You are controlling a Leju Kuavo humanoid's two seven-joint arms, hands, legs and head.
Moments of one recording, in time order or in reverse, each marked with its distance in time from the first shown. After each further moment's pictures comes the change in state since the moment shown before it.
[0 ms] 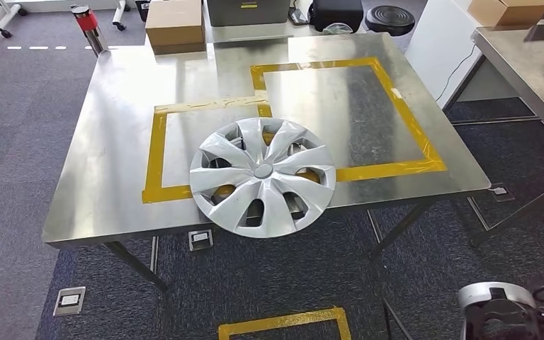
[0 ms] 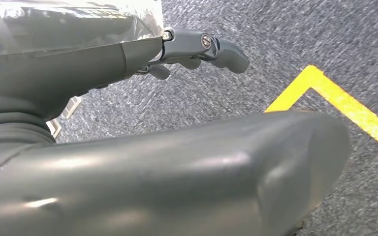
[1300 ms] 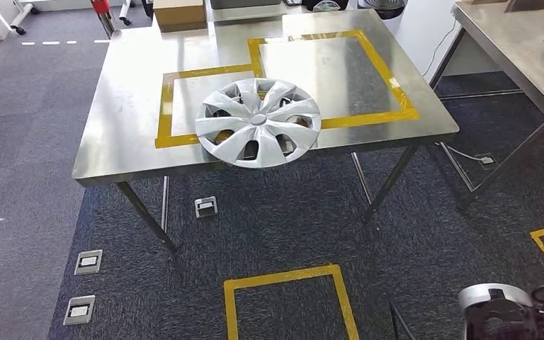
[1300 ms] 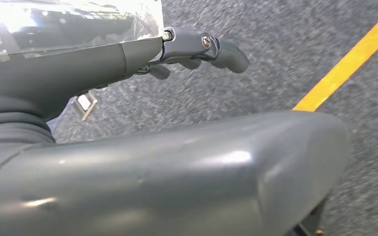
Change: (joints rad) left arm 0.006 0.007 -0.001 -0.001 -0.002 -0.001 0.017; right arm 0.055 0.010 -0.038 -0.001 -0.018 0.000 -0.038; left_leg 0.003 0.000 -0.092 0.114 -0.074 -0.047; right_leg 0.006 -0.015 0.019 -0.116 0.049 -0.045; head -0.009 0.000
